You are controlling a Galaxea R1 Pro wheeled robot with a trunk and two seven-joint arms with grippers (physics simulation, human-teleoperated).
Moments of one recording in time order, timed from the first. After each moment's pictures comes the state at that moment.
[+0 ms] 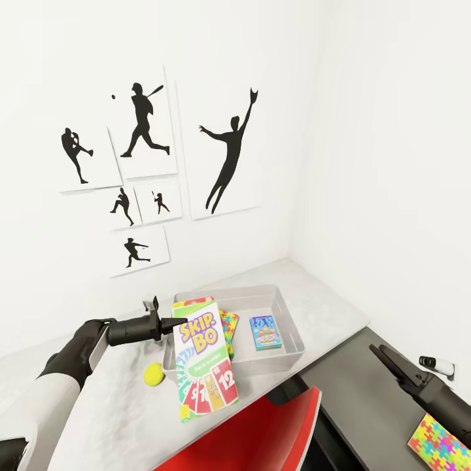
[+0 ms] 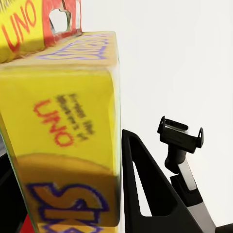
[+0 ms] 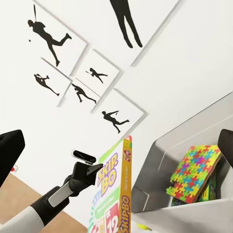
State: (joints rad) left arm -0.78 0.19 0.10 -0.64 0.15 0.91 -1.45; right arm -0.01 -0.24 -0.49 -1.52 -0.88 0.71 1.07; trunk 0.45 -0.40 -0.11
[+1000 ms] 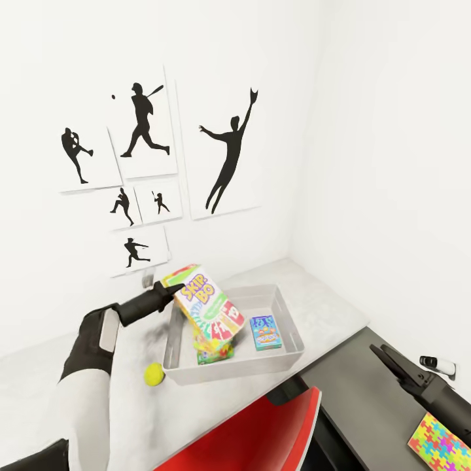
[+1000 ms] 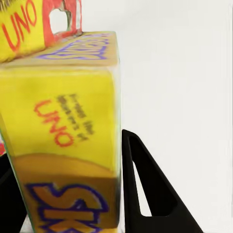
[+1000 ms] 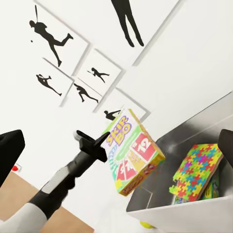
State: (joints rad) left arm -0.79 -0.07 0.57 -0.93 0.20 0.95 -0.86; right arm -0.01 -0.25 -0.49 -1.52 -0.90 0.73 1.07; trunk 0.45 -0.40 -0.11
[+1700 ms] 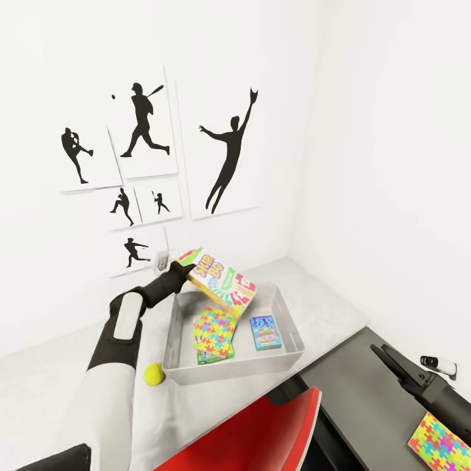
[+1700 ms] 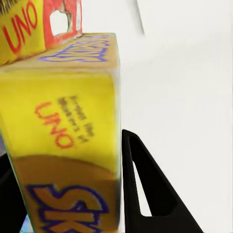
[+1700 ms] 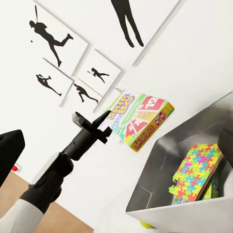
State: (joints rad) left arm -0.80 -0.17 0.37 -1.04 0.74 0.74 -0.22; right arm -0.01 -0.25 -0.50 -1.52 -0.90 0.73 1.07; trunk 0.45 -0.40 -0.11
